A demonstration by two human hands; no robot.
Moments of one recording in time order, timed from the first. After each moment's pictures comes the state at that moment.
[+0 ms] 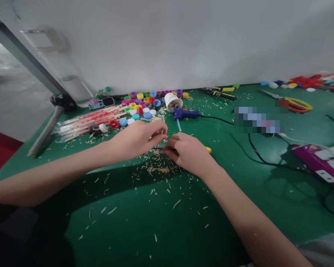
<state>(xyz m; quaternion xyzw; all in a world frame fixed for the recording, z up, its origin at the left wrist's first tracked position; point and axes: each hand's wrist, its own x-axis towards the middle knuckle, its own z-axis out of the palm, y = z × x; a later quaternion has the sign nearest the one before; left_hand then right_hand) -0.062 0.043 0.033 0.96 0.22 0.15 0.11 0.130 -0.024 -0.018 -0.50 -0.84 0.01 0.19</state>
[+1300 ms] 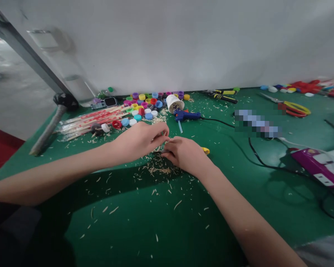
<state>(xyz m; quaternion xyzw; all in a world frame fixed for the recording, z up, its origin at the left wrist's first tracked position) -0.064 0.041 0.031 0.96 0.23 0.16 0.10 0.127 -0.017 -0.028 -0.49 -0.86 0.00 0.15</state>
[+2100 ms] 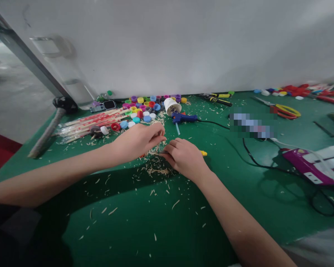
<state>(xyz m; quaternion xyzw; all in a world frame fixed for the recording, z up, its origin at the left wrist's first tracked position) -0.064 0.044 0.031 0.95 0.24 0.15 0.07 0.121 -0.028 -0.030 -0.49 -0.85 -0.12 0.17</state>
